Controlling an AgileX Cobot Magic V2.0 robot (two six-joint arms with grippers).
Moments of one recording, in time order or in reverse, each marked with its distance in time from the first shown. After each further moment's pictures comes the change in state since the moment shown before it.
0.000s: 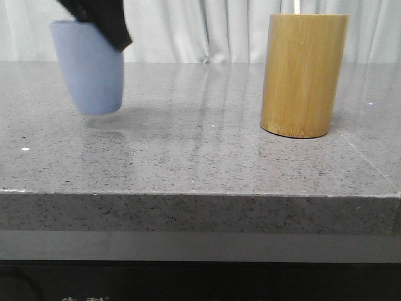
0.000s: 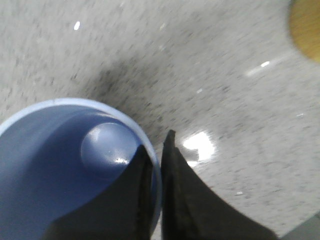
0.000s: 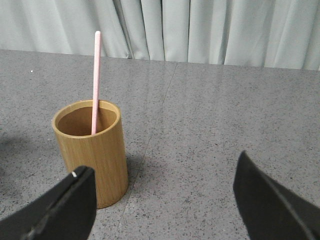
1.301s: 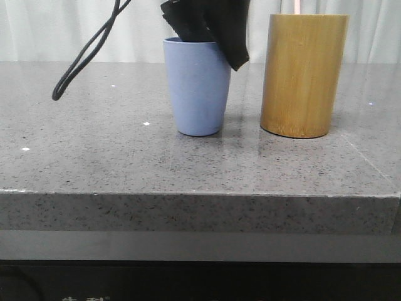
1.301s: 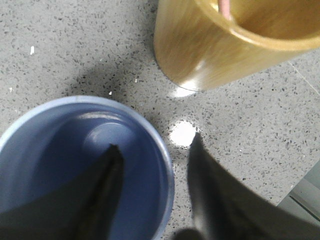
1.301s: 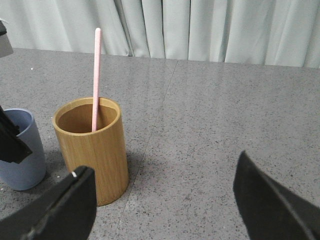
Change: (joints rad) left arm -0.202 0.209 -0.203 -0.036 0.033 0.000; right arm 0.000 0.000 0.000 0.000 0.008 0.000
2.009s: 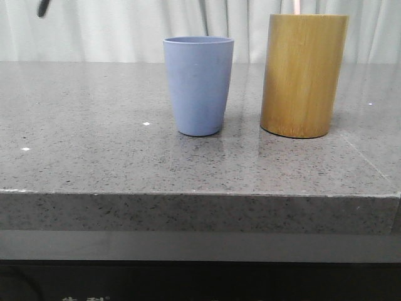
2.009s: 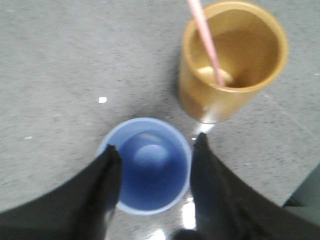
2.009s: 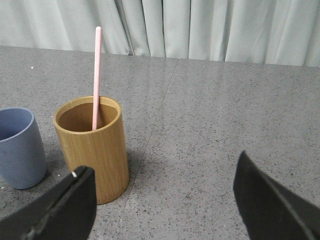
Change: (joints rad) left arm 0.000 -0.151 -0.091 0.129 0.014 0.000; right arm 0.000 0.000 0.000 0.000 0.005 0.000
